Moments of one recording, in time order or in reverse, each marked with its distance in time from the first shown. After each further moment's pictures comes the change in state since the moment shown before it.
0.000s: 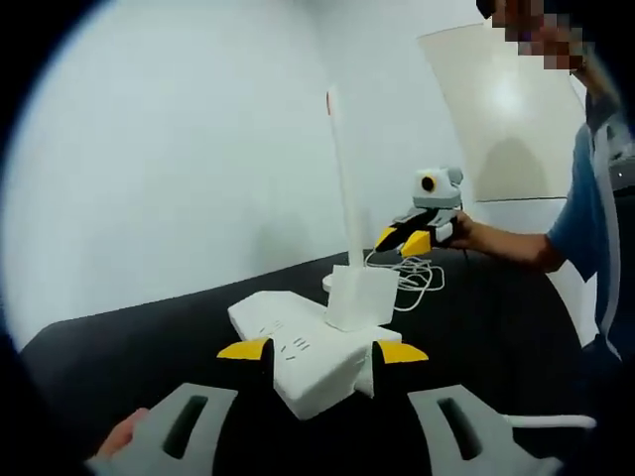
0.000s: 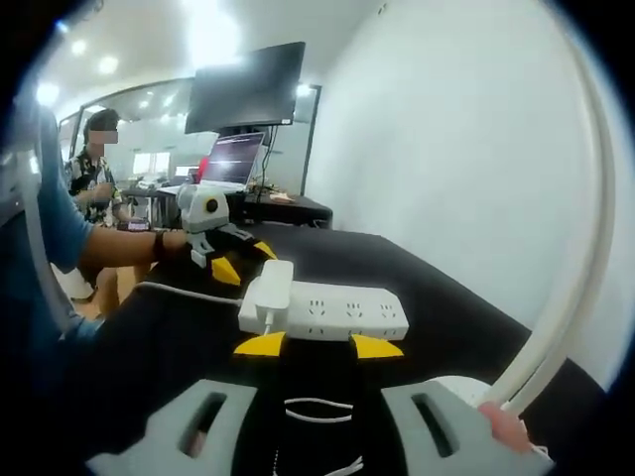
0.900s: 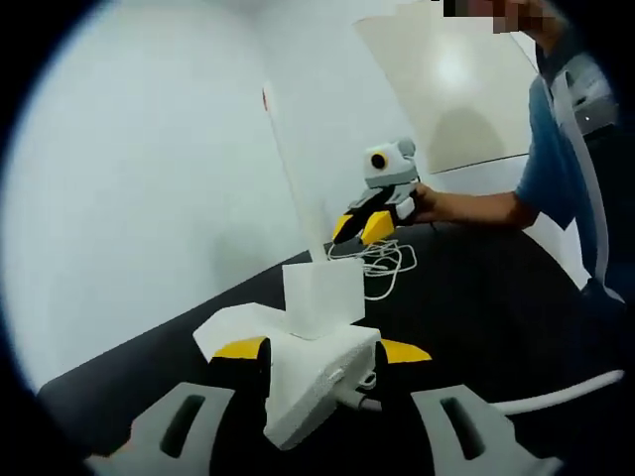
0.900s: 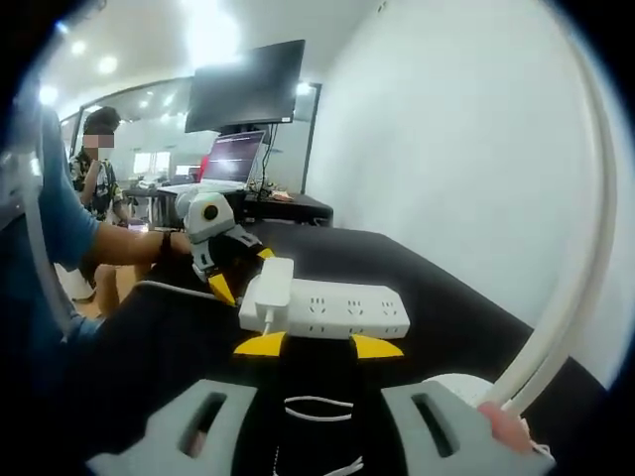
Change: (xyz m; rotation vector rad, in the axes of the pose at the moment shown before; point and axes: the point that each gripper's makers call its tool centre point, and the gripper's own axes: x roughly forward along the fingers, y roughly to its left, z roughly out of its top) left arm 0.022 -0.030 -0.004 0.196 0.003 -0.155; right arm -0.001 0.004 -0.001 0.004 0.005 0.002
